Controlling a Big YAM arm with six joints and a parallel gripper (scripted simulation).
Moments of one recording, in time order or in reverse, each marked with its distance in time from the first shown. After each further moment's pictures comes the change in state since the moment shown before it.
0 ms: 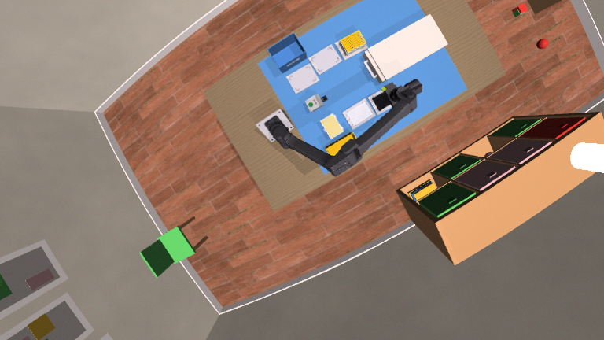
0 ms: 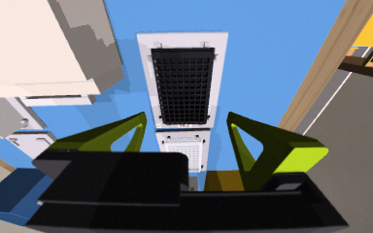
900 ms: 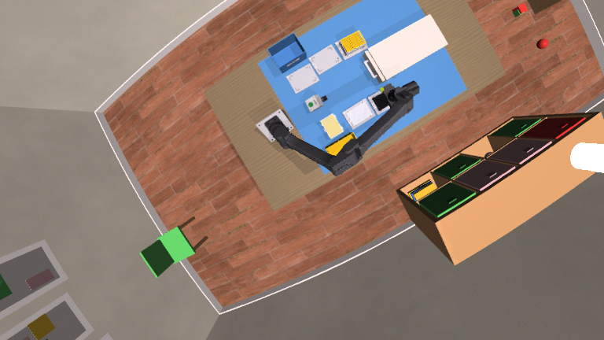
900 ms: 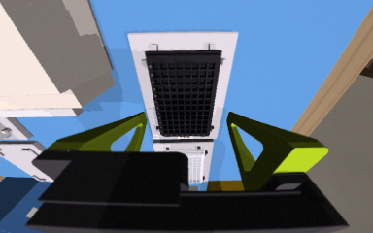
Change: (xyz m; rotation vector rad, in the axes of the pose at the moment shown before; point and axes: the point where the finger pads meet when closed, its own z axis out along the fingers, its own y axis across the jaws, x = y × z) arm 0.000 0.001 0.031 0.001 0.000 -0.003
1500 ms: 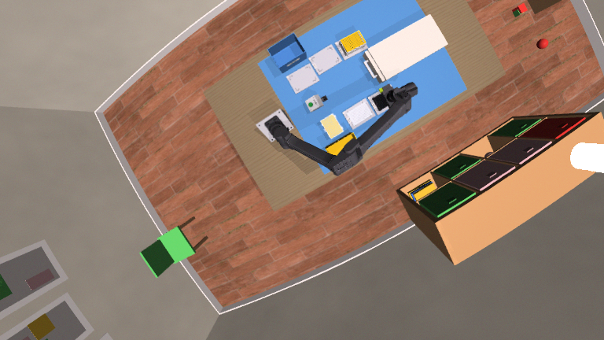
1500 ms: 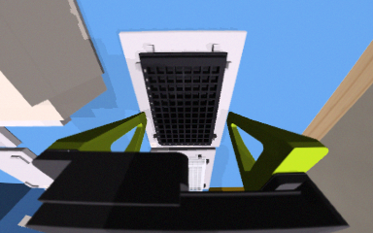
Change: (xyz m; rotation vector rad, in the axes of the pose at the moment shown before) arm 0.000 0.000 0.020 0.000 0.003 -0.002
